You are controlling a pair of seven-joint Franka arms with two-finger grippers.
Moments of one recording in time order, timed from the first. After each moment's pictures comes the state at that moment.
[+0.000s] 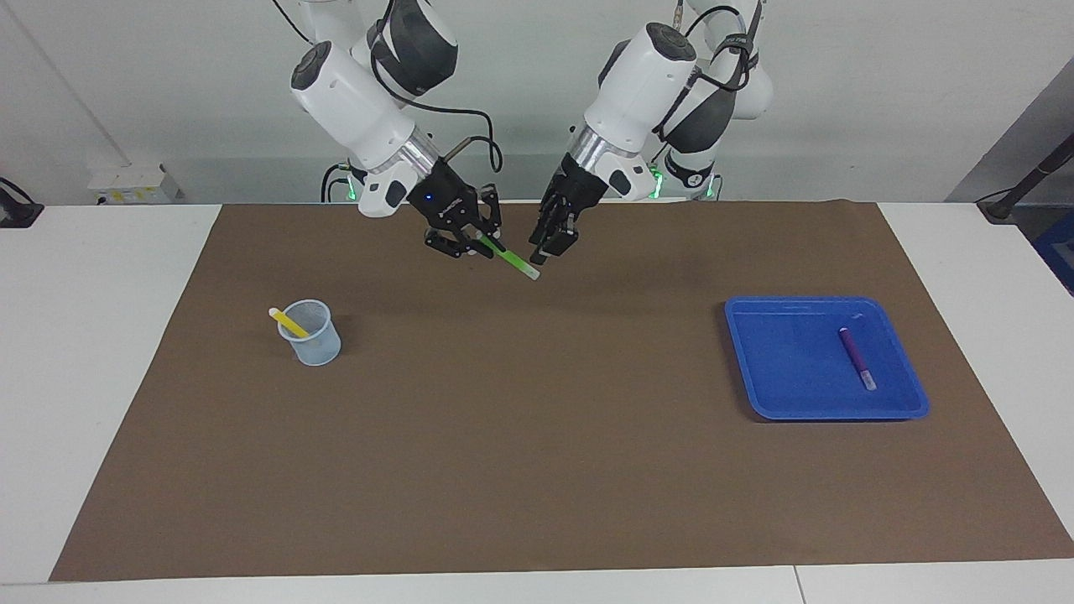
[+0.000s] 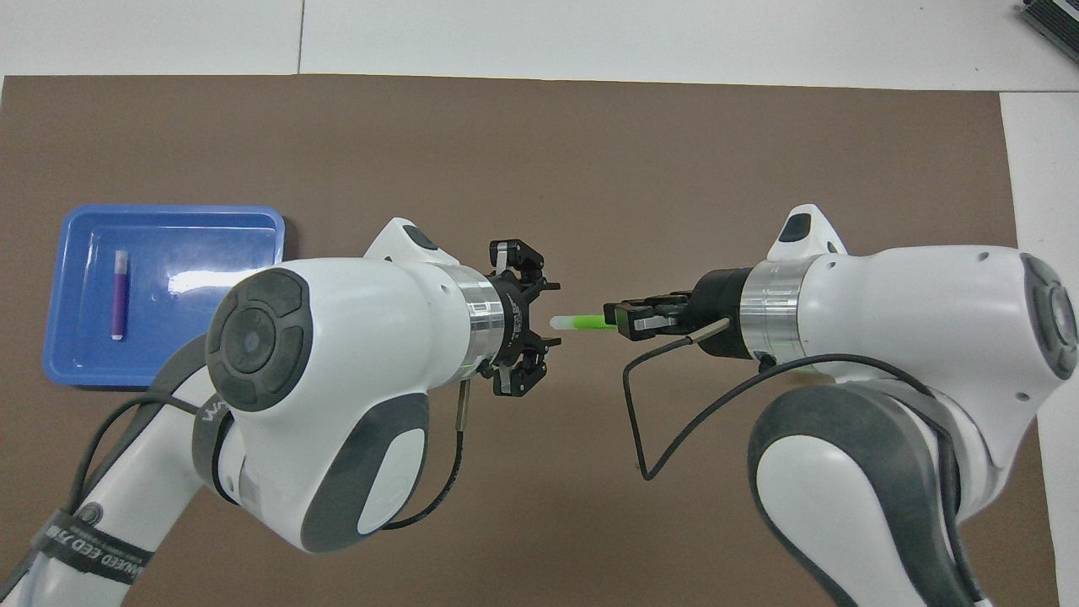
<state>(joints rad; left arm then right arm) -0.44 0.02 -0.21 -1.85 -0.37 2.26 -1.98 0.10 -0.09 0.25 -2.02 0.64 2.19 -0.15</state>
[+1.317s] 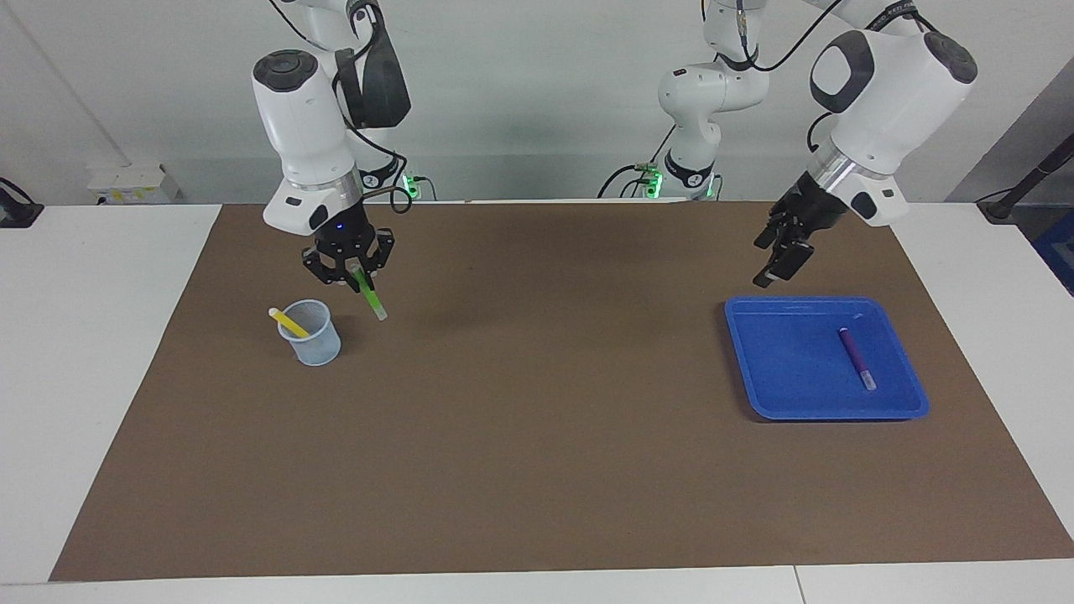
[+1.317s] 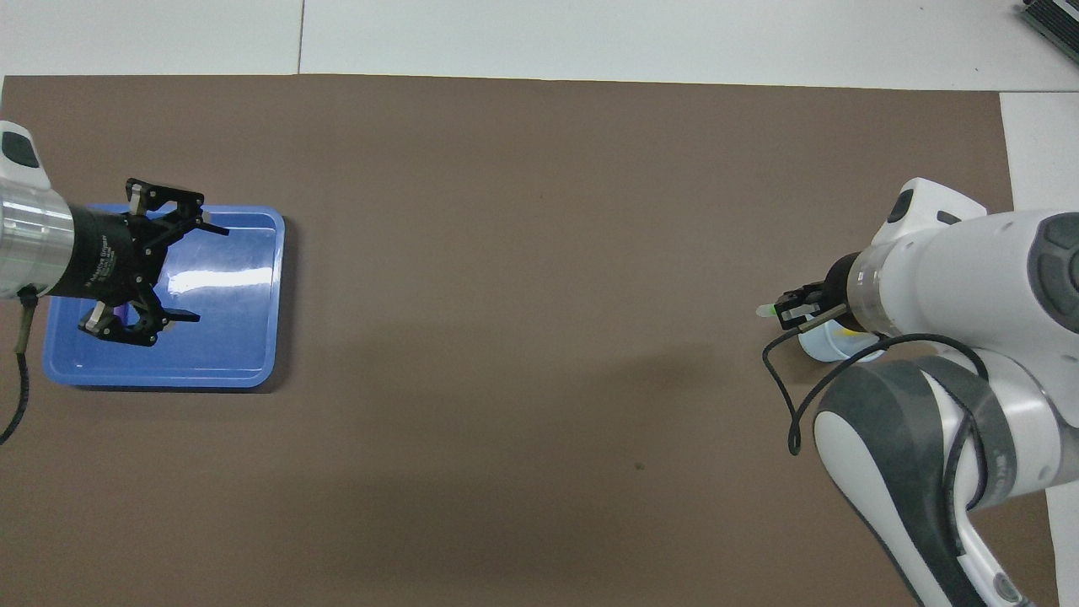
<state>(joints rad) 0.14 -0.06 -0.20 -1.84 -0.29 1.86 -1.16 -0.07 -0.09 0.25 -2.02 -0.03 2.05 -0.16</state>
